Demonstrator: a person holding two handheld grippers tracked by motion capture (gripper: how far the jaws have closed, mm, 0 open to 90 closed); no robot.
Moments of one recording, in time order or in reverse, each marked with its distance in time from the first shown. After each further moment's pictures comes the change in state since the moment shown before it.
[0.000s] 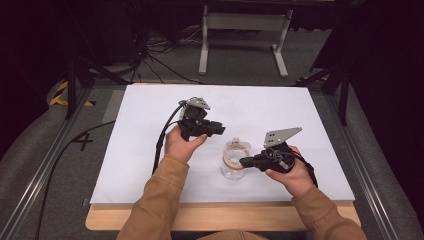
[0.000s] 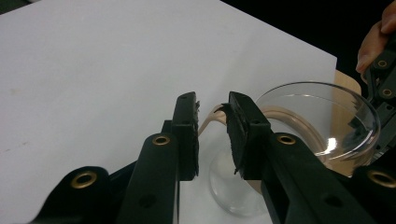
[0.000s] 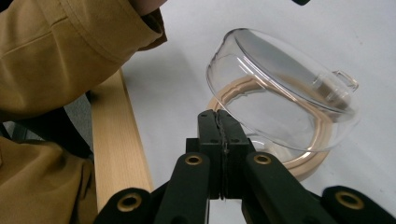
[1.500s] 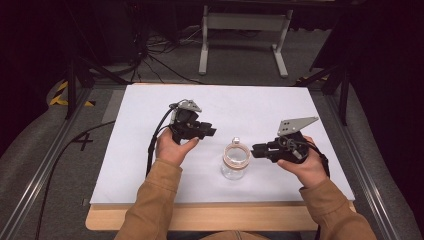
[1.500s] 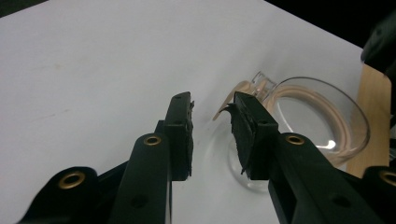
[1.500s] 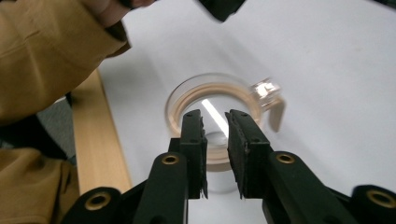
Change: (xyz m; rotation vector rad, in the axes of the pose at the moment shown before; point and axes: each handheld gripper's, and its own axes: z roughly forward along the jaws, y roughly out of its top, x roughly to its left) left arm -0.002 -0.019 -0.023 0.009 0.115 -0.031; right arm -0.017 0.012 -0.038 -0.028 -0.093 0.008
